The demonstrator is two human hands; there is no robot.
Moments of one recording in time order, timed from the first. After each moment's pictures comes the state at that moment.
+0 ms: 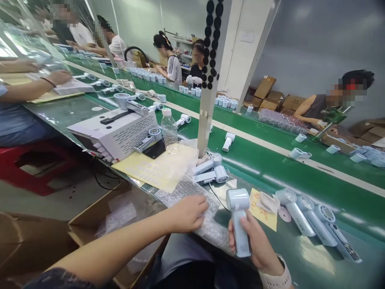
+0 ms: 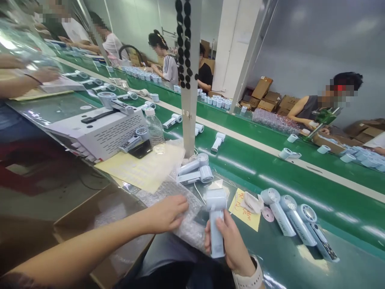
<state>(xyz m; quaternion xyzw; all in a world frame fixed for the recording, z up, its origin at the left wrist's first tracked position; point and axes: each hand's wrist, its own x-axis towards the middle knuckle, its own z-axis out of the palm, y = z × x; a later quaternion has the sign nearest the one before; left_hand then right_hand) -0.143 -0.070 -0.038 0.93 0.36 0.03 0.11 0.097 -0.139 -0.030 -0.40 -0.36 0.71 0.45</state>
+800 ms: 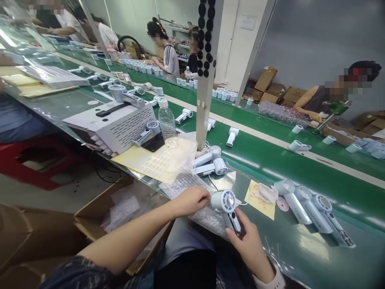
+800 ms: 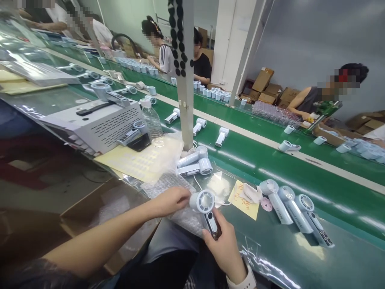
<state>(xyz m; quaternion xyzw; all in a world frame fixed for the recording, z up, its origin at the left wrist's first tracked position) -0.133 -0.059 -0.038 0.85 0.44 0.06 0.29 0.106 -0.165 -0.061 -0.58 -0.60 0.40 0.36</state>
